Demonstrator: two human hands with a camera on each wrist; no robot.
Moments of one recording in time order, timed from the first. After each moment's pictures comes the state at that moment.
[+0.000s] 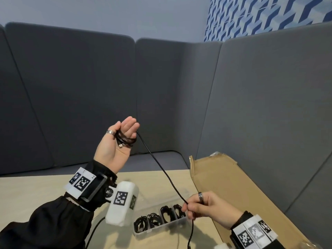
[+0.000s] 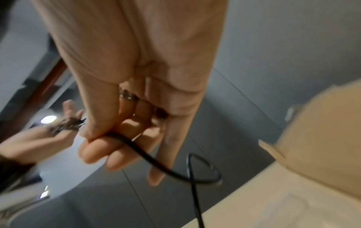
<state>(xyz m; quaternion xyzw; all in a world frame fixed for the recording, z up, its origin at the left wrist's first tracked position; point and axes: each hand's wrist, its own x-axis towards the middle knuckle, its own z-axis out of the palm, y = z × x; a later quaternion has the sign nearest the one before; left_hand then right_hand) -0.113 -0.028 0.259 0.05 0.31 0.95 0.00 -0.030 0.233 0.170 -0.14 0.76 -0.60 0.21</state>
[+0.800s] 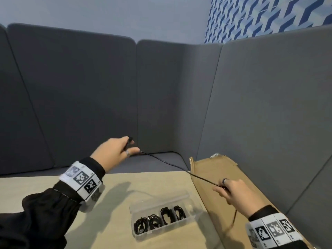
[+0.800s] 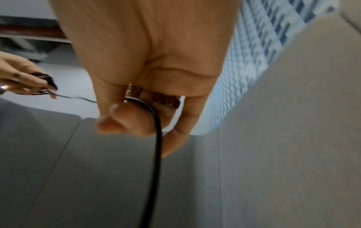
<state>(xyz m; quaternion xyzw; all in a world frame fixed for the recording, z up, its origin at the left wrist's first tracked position) -0.144 -0.072 0.227 0.19 0.95 0.18 -0.15 -0.055 0.296 0.174 -0.04 0.99 -0.10 -0.04</state>
